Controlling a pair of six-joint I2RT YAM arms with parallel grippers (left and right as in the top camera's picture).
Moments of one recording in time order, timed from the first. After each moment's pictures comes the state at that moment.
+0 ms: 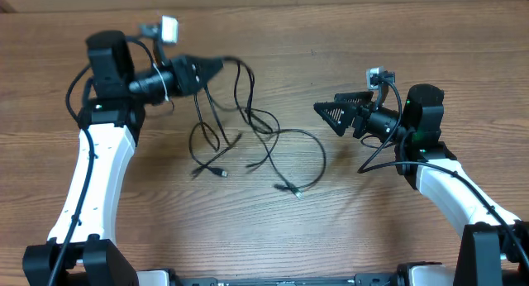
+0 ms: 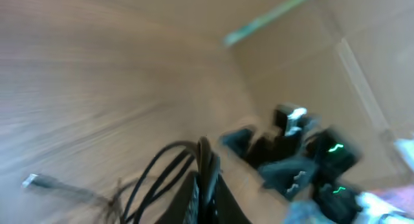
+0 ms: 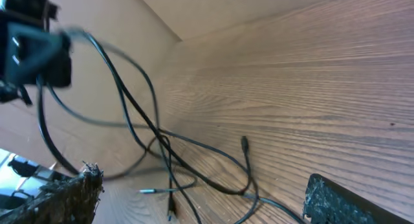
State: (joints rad) left arm 0.05 1.53 1.20 -0.30 1.03 -0.41; right arm 0.05 1.48 0.69 0.40 -0.91 0.40
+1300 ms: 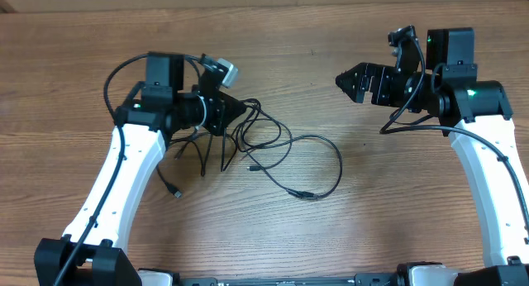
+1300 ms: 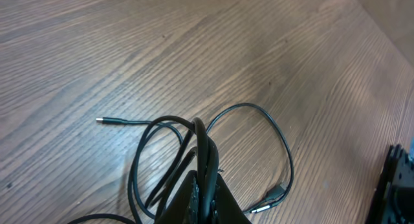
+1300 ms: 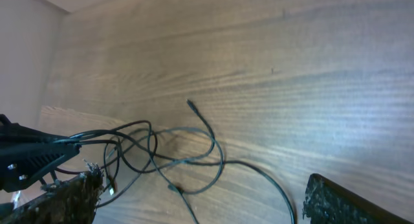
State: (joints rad) left arm -0.16 1.53 1.20 -0.63 0.69 0.20; right arm 0.05 1.47 1.40 -0.85 -0.54 0.21
